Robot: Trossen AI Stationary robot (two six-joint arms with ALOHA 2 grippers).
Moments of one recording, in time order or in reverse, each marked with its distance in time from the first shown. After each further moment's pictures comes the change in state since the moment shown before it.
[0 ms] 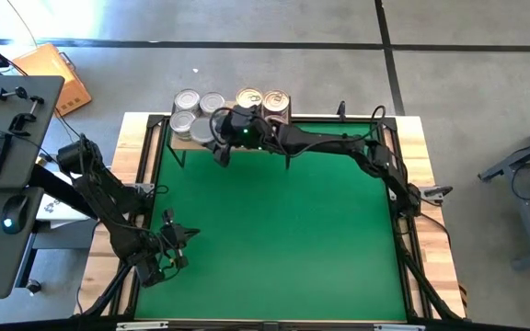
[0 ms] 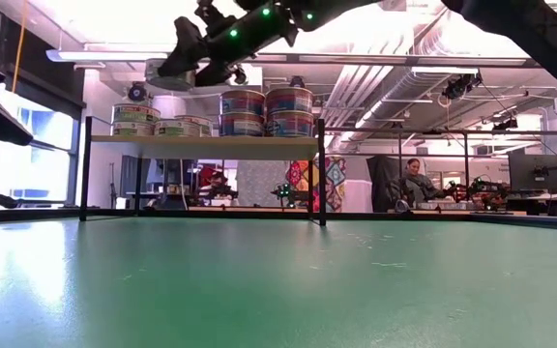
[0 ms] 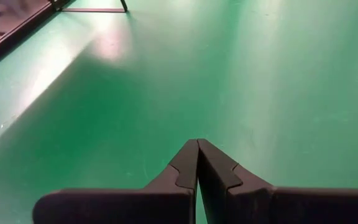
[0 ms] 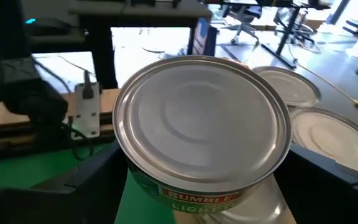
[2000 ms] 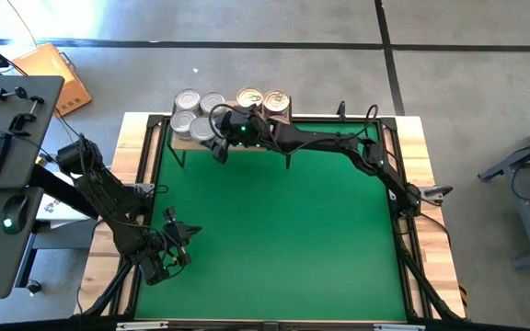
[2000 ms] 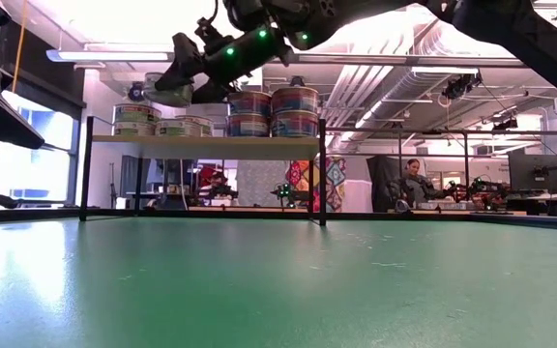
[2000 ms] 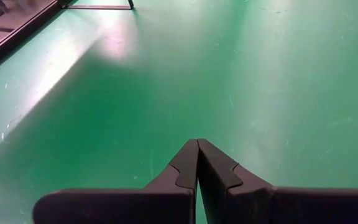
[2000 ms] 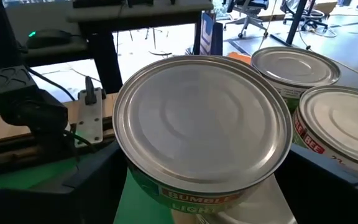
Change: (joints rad) left arm 0.044 0.000 0.000 0.011 0.011 0.034; right arm -0.036 0.061 0.001 0.041 -0.065 0.108
